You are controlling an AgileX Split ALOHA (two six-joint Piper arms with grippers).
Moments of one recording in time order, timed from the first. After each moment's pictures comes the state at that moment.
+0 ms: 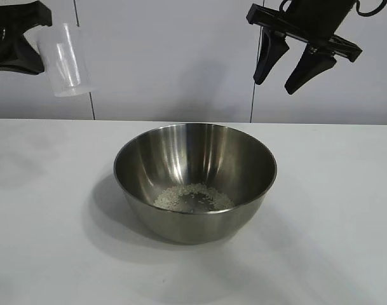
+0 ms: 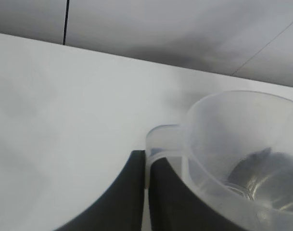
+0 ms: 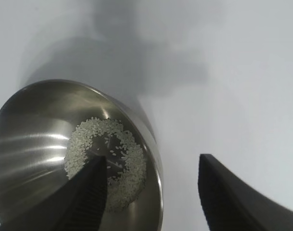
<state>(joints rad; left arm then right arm) -0.13 1.57 -0.97 -1.06 0.19 0.91 0.16 1.99 -1.79 0.31 1.11 -0.07</state>
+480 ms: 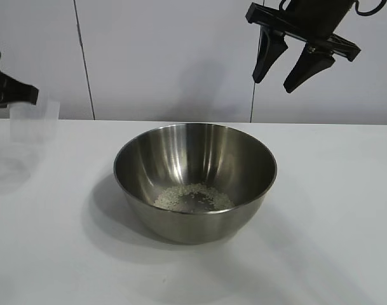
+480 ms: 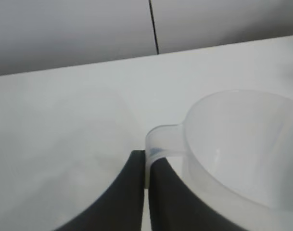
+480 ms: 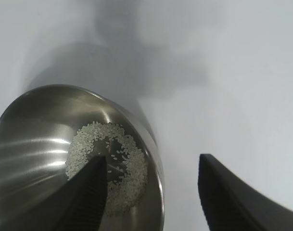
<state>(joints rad) -0.27 1.68 -0.74 -0.78 -0.40 0.74 0.16 1.99 -1.79 0.31 1.10 -0.07</state>
